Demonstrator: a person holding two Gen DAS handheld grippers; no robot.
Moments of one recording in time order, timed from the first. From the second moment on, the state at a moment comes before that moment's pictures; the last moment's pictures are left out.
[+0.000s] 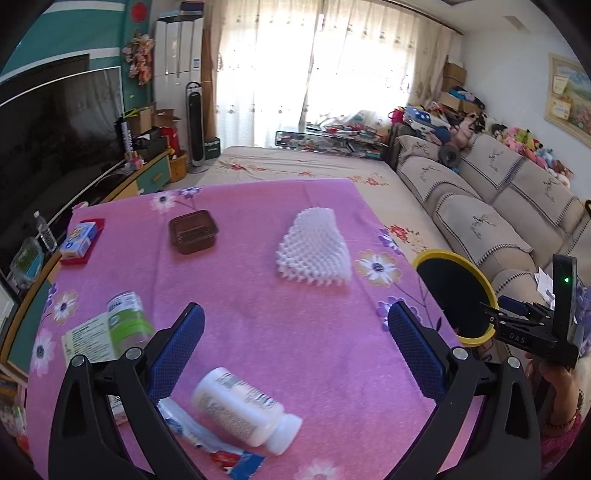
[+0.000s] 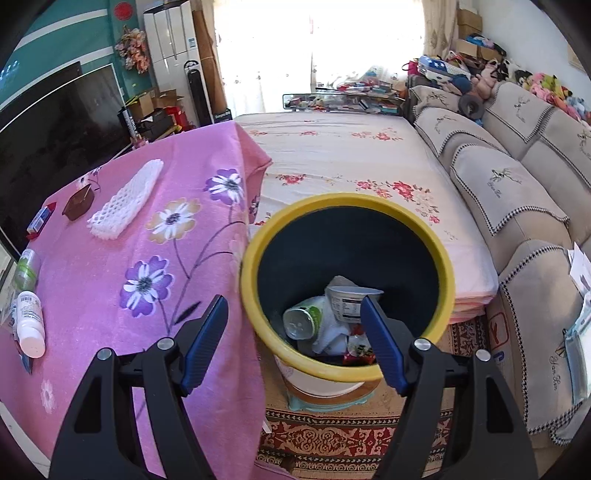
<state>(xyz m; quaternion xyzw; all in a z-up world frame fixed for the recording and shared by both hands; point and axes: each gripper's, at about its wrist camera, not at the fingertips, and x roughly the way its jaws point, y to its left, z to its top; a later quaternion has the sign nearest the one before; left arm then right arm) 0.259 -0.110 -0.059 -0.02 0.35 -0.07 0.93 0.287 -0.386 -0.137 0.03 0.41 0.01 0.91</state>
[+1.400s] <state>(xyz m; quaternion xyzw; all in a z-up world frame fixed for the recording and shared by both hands) 0.223 0.013 -0.088 -0.10 0.35 -0.01 0.93 0.436 -0.150 -0.155 -0.06 0.47 0.09 0.88</state>
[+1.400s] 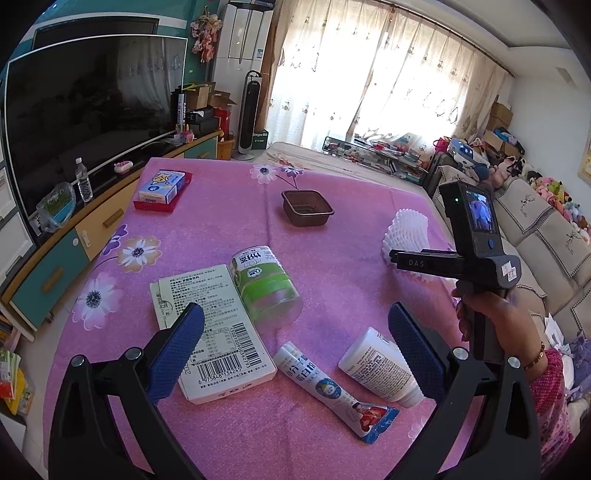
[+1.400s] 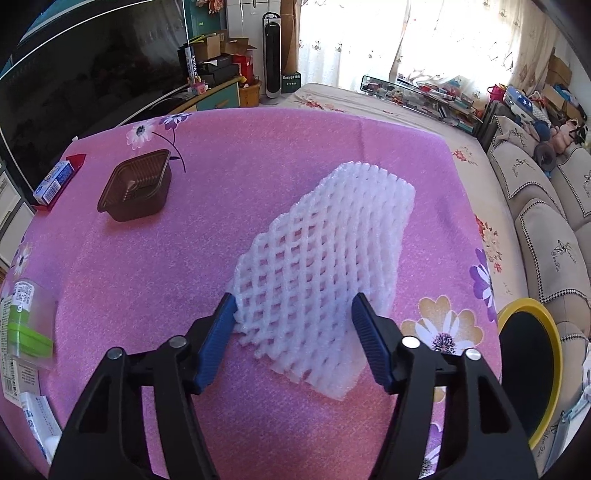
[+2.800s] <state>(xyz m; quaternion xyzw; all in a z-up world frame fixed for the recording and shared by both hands) 0.230 -0.059 -0.089 -0.03 0.37 -0.03 0.93 0.344 -0.388 -0.164 0.02 0.43 -0.07 0.90</state>
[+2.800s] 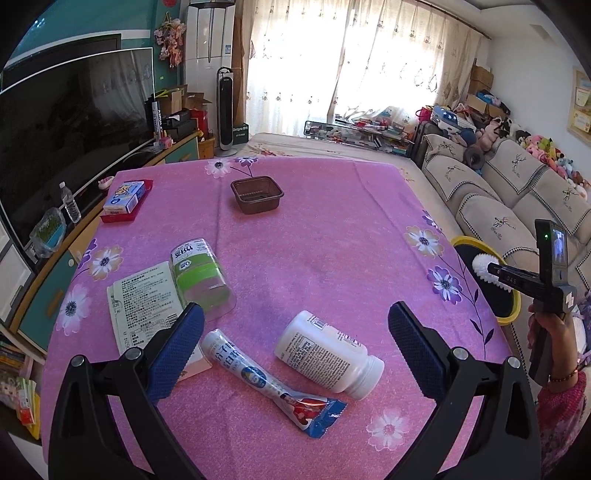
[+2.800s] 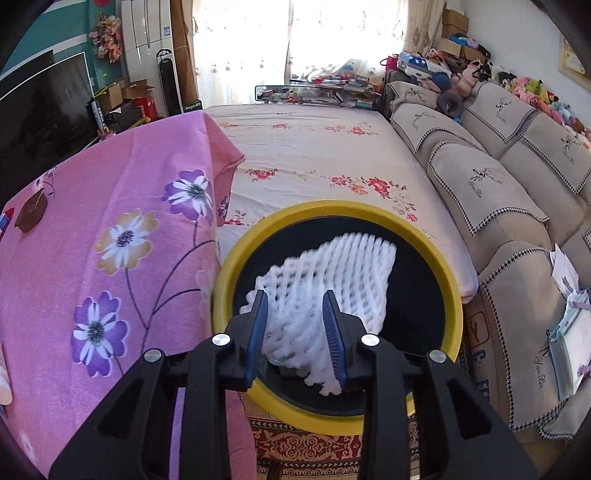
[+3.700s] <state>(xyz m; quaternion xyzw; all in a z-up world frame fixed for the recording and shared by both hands) 0.226 -0.081 -0.099 -0.02 0.40 -0.05 0.91 0.324 -0.401 -0.159 0.05 0.42 -0.05 0.91</state>
